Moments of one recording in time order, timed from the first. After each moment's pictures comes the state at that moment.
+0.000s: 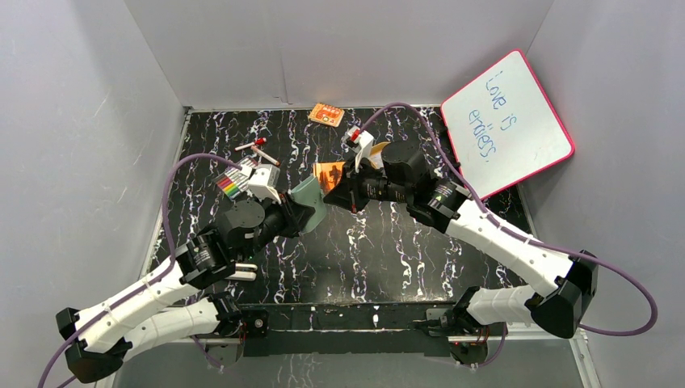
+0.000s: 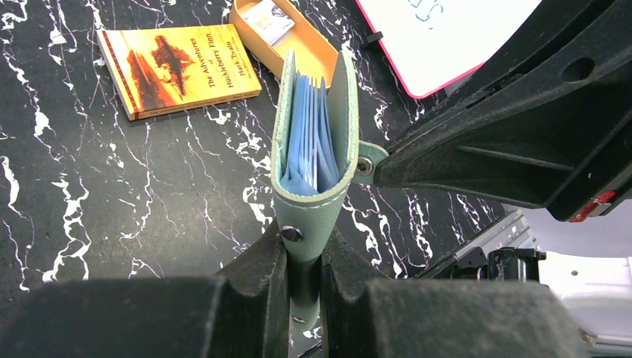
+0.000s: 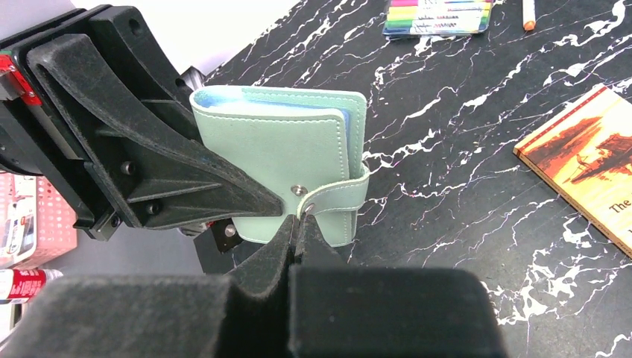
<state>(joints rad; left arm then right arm) -0.99 0.76 0.86 -0.40 -0.37 -0.62 0.90 1.25 1.21 -0.28 -0.36 0.34</state>
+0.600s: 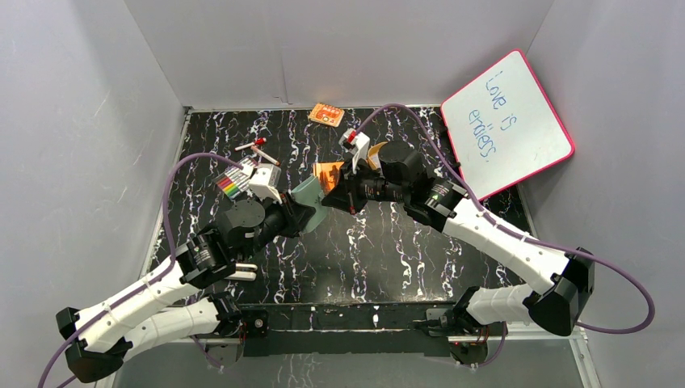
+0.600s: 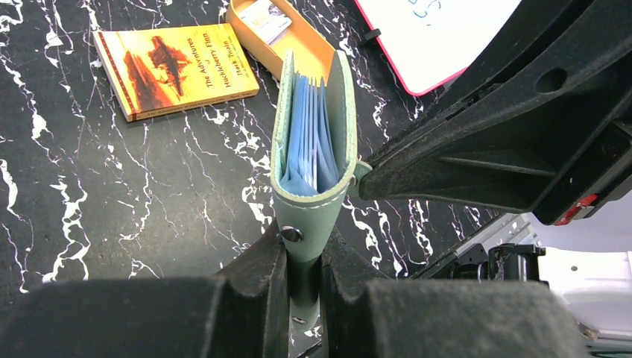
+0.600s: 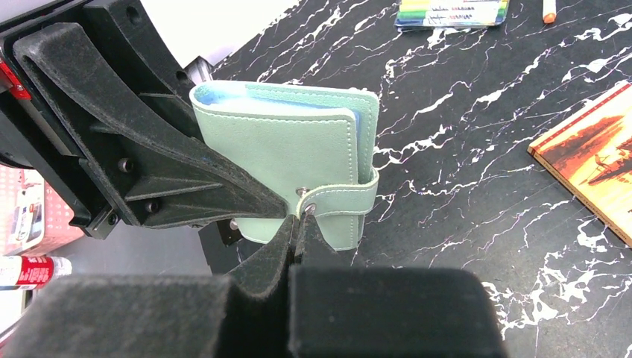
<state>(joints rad) -0.99 0.77 0.86 -0.40 -0.35 -0.61 0.90 1.26 1.21 -0.28 -0.40 0.34</state>
